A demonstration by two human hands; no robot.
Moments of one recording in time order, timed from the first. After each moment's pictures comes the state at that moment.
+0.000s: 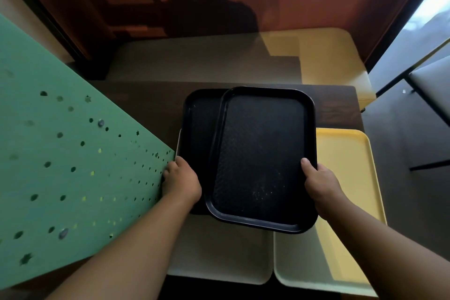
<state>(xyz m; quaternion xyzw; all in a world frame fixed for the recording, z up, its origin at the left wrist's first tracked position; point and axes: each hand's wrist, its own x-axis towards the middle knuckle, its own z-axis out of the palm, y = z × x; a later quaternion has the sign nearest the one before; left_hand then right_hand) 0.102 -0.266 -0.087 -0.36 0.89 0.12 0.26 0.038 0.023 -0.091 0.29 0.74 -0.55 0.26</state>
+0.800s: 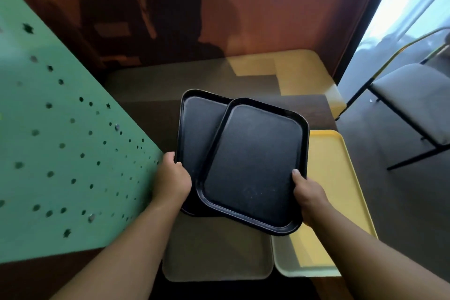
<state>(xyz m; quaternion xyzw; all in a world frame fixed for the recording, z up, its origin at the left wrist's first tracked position) 0.112 -0.273 -0.024 -0.37 0.86 0.35 0.04 0.085 0.016 -0.079 0.37 0.67 -0.60 0.23</state>
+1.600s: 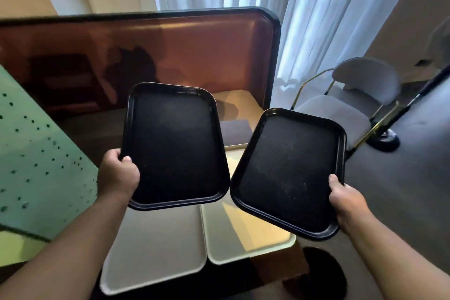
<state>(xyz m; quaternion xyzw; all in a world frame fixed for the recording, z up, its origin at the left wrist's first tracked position) 0.131 -0.203 0.061 -0.32 0.85 0.40 -0.13 0.159 0.285 -0.024 0.43 0.67 -0.61 -0.02</state>
